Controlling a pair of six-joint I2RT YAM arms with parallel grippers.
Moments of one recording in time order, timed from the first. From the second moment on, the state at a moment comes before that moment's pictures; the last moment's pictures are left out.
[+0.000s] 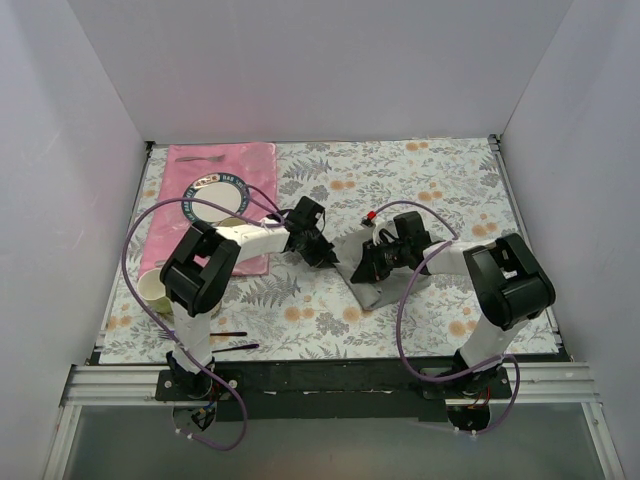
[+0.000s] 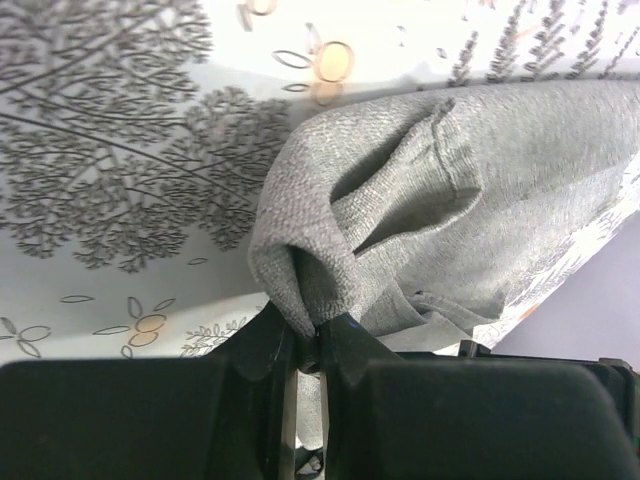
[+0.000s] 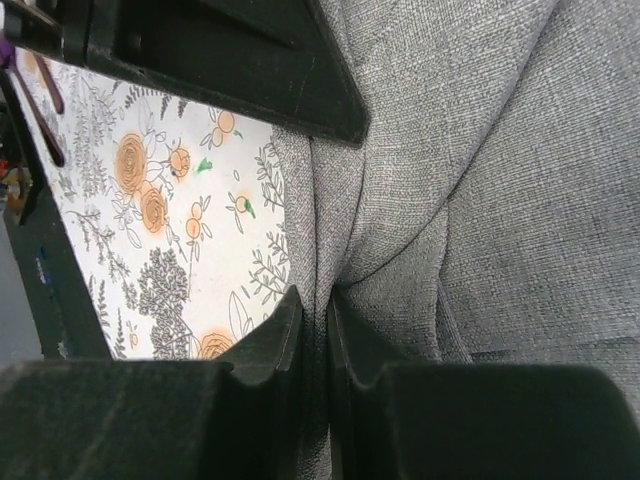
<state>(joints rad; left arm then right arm) -0.64 1.94 1.20 -0.30 0.19 -1.26 0.42 1.72 0.72 0.13 -0.81 0.09</state>
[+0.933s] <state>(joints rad) -0.70 1.96 1.32 -0.47 0.05 -1.23 0.65 1.37 0.97 -0.47 -0.12 0.20</state>
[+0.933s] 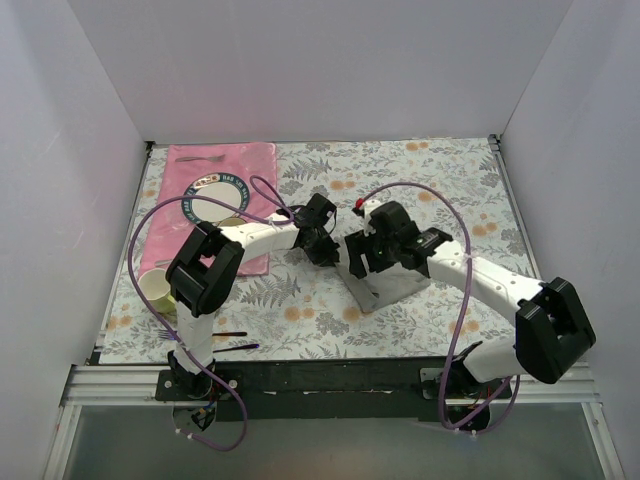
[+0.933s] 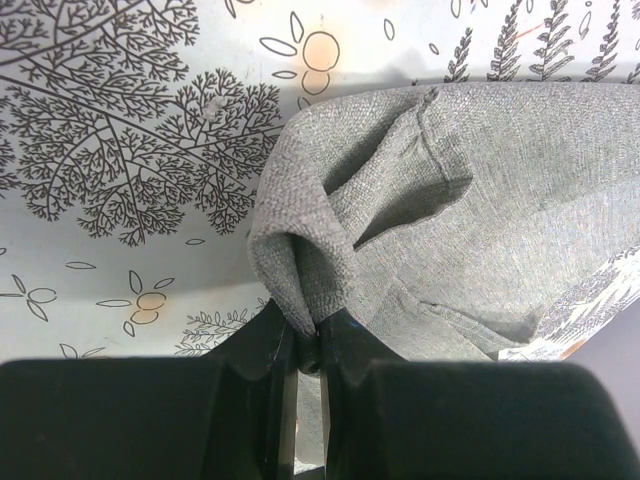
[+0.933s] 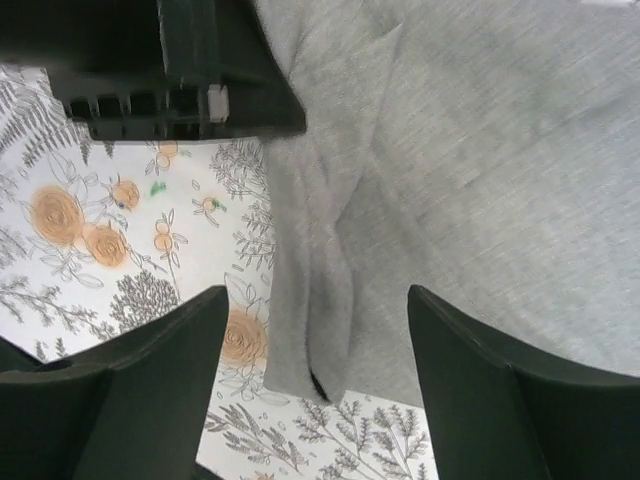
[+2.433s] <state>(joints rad) -0.70 1.79 1.28 -0.56 0.05 -1.22 0.89 1.44 0.47 0.35 0.22 0.34</state>
